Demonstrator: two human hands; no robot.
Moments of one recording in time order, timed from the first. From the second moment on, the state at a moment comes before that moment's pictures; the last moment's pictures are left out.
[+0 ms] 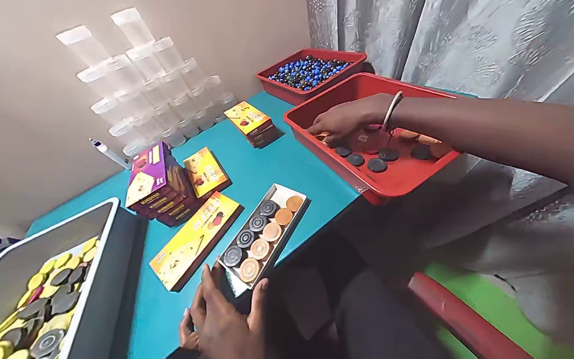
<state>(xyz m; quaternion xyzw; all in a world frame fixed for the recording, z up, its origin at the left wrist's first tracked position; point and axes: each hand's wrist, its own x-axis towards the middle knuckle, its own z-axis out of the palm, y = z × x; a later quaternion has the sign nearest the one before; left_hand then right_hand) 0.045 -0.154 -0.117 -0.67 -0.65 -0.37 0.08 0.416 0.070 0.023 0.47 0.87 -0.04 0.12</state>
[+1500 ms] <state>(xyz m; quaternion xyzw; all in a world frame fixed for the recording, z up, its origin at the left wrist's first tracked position) 0.047 -0.153 -0.123 -0.64 -0.64 -0.41 0.07 0.344 0.016 0.061 0.45 0.88 0.03 -0.14</state>
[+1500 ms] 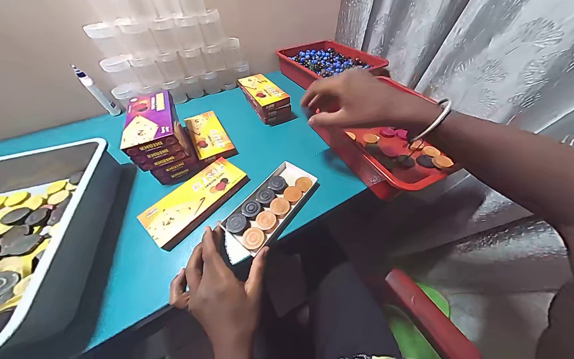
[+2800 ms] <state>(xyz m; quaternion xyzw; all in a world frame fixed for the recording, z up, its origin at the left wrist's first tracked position) 0.045 -0.154 -0.122 -0.65 -0.63 -0.41 0.06 0.507 0.016 0.020 0.55 0.83 0.04 0.10</state>
